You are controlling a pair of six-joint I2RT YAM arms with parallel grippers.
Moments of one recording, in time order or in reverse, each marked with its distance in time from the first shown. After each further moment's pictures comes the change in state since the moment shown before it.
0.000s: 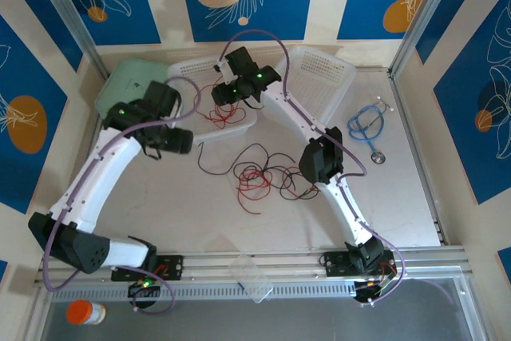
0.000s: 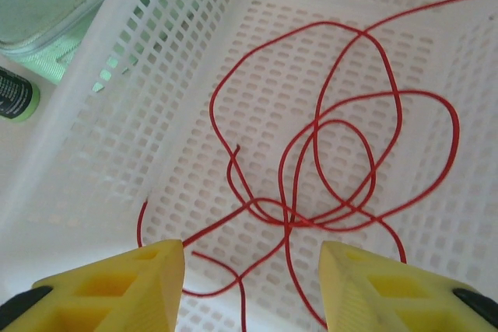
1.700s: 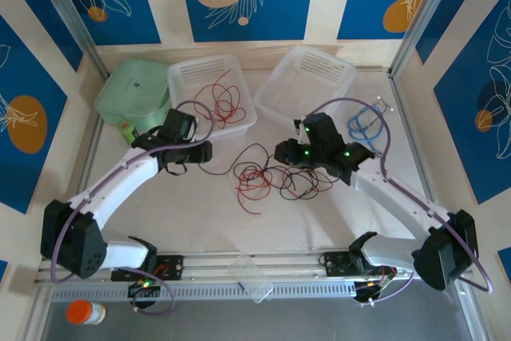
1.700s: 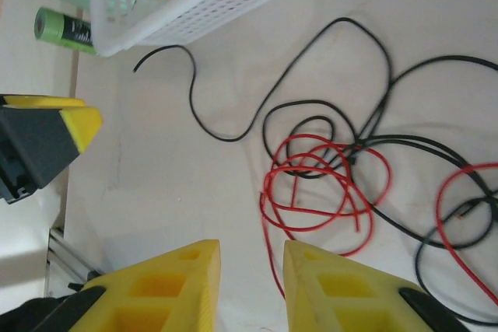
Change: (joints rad) left arm -0.053 0.008 -0.391 0.590 0.150 -0.133; right arm -0.061 -1.311 -1.661 0.414 -0.116 0.648
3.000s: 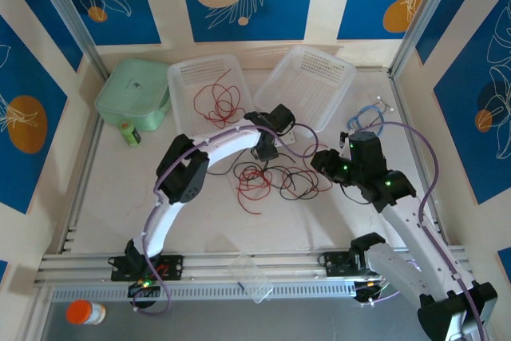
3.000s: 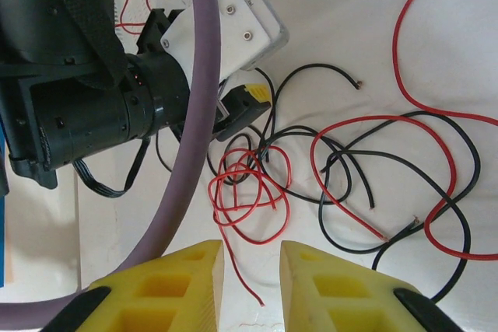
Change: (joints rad) left arm -0.357 0.933 0.858 -0.155 -0.255 0.849; right arm -0.250 -0.359 -0.154 -0.171 -0.020 0.051
